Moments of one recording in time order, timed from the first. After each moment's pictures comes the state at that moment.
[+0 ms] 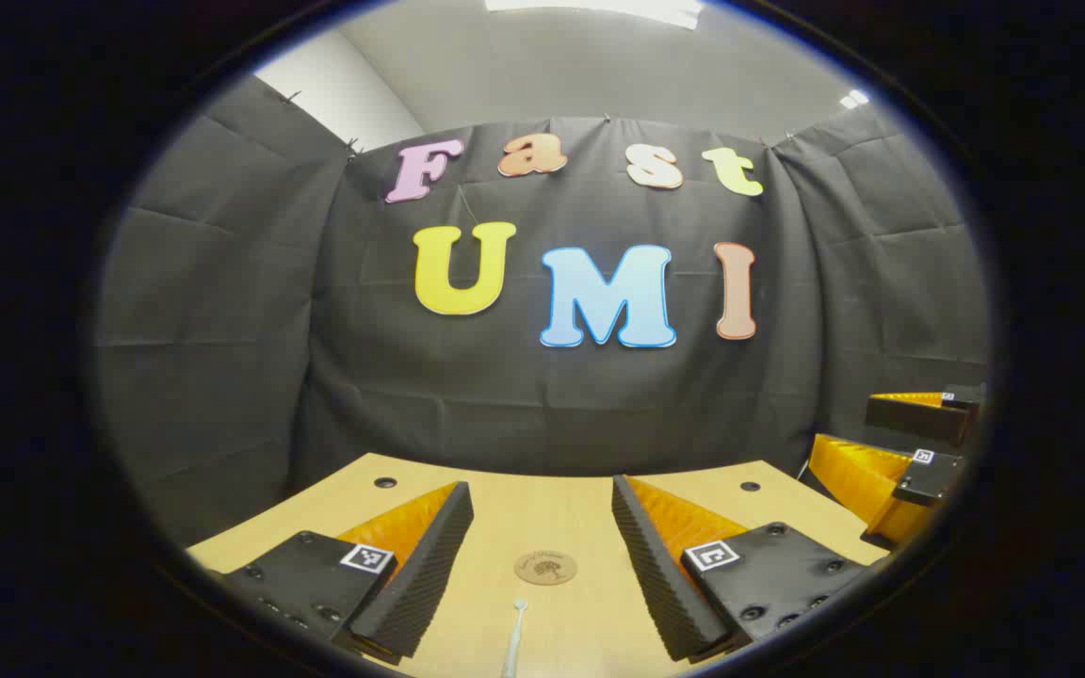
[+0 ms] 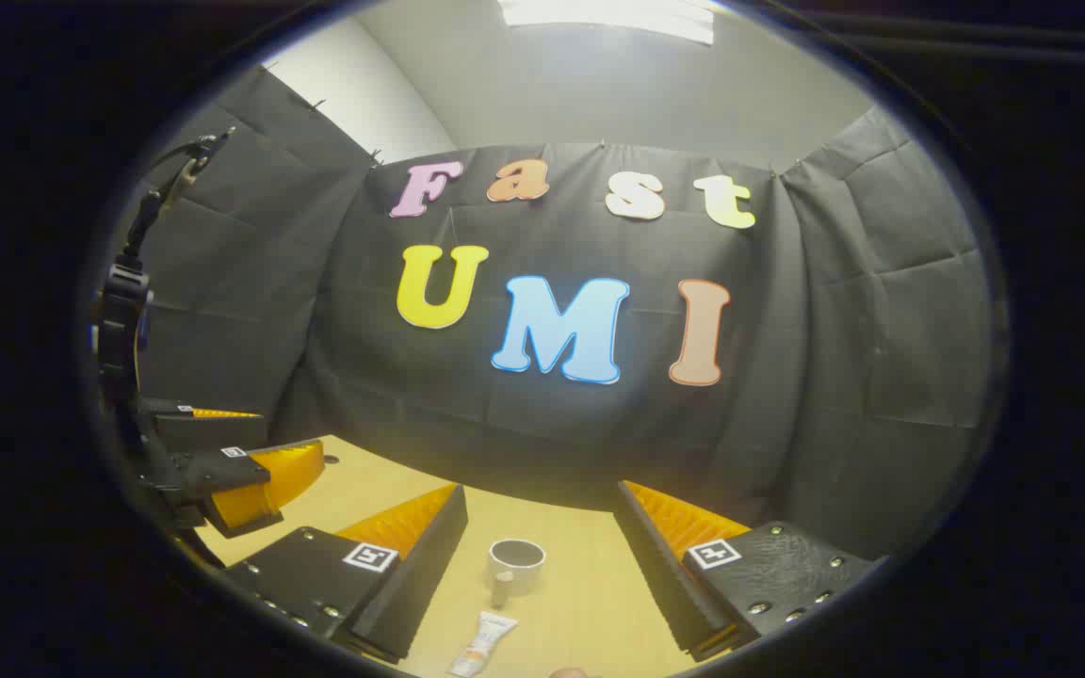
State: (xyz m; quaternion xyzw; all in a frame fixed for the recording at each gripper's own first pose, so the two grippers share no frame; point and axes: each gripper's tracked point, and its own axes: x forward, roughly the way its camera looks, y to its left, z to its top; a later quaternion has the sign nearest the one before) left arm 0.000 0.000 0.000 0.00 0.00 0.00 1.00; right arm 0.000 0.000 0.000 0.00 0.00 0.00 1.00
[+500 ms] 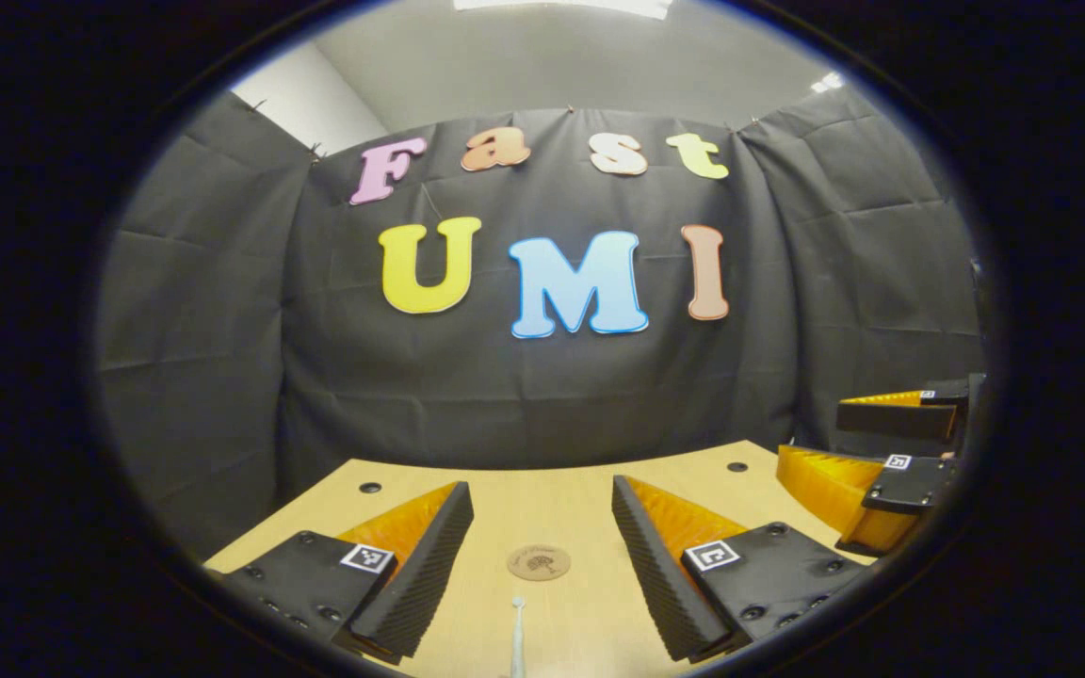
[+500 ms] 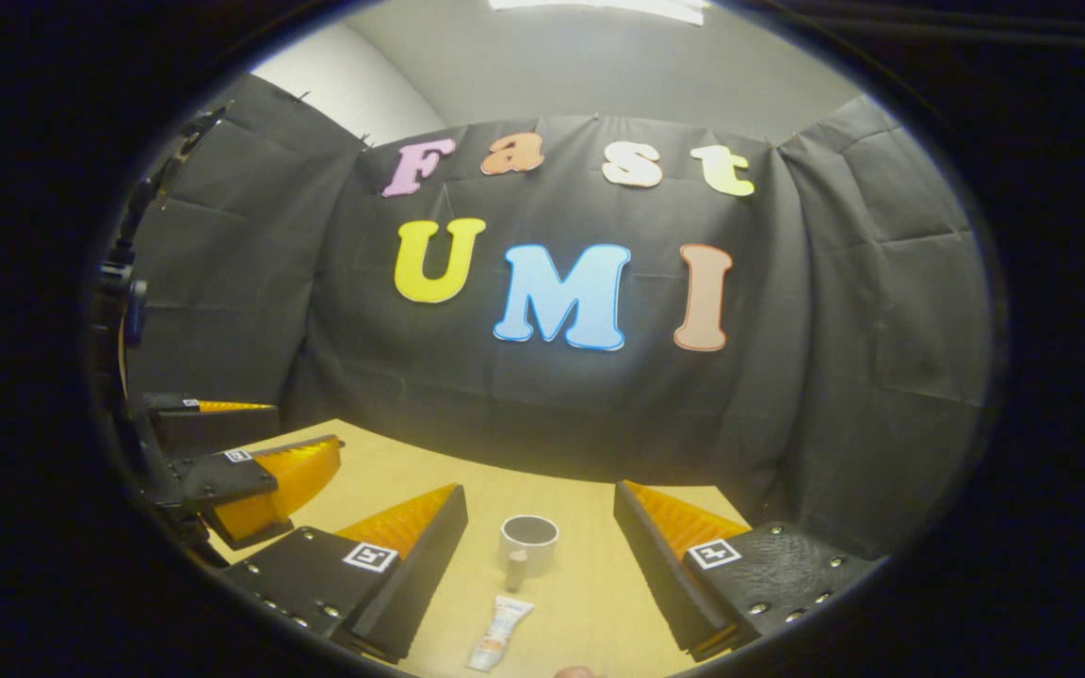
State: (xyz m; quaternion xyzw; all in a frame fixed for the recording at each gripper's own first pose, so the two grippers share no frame) left arm -0.005 -0.008 -0.007 0.04 0.01 -0.05 1.00; right arm 0.002 0.005 -0.027 0.02 0.05 0.00 1.00
